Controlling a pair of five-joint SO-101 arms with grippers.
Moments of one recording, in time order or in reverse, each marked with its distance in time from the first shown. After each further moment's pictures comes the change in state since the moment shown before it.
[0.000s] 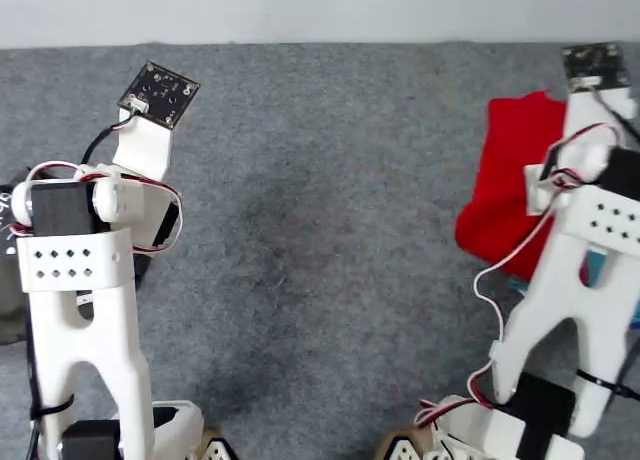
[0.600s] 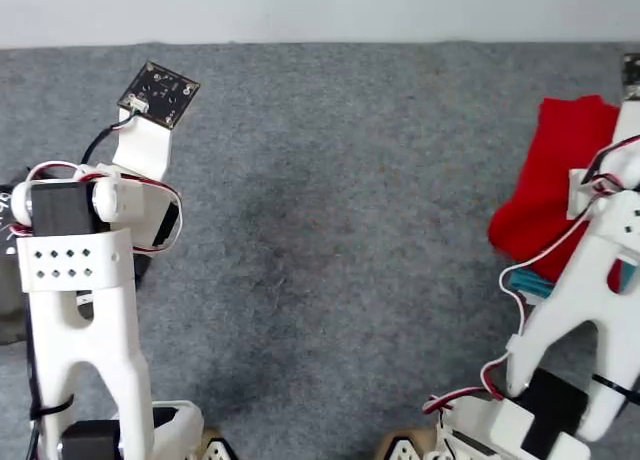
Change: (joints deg) left arm 0.0 0.0 0.0 0.0 0.0; right arm 7.6 2.0 -0.3 -2.2 0.8
